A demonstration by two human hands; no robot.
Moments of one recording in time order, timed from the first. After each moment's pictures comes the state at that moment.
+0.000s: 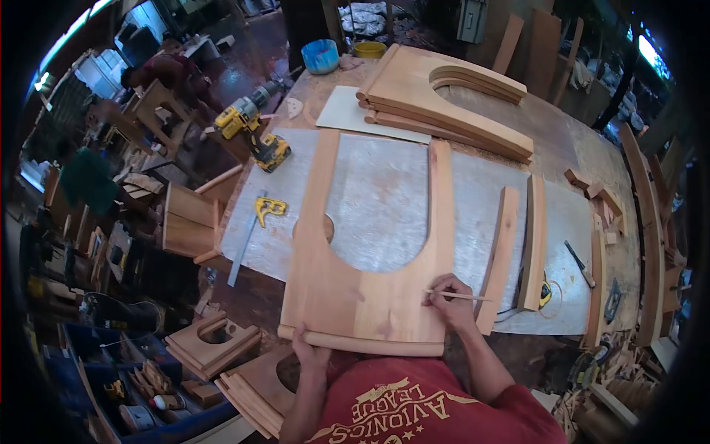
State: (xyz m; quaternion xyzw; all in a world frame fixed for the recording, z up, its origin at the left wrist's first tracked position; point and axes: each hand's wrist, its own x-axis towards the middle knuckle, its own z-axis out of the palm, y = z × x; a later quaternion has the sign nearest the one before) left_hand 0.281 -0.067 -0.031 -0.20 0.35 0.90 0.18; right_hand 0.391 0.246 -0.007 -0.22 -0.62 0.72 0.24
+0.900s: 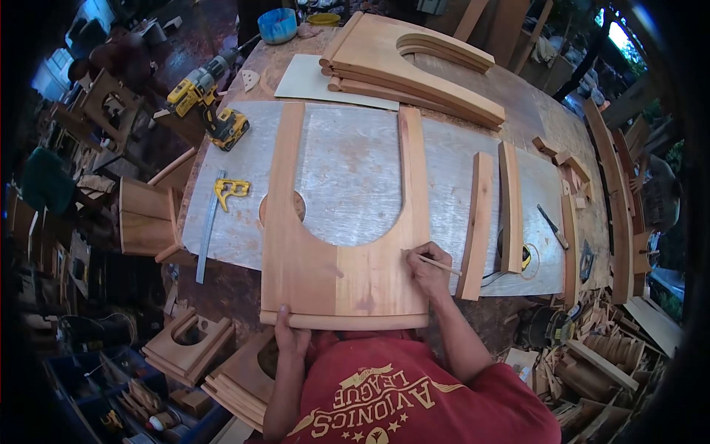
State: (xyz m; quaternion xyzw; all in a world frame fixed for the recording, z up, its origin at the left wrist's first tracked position) left_hand 0.255 -0.099 -0.070 -0.22 0.30 0.88 0.30; right_hand 0.359 0.216 0.012 -0.44 -0.65 0.58 0.22
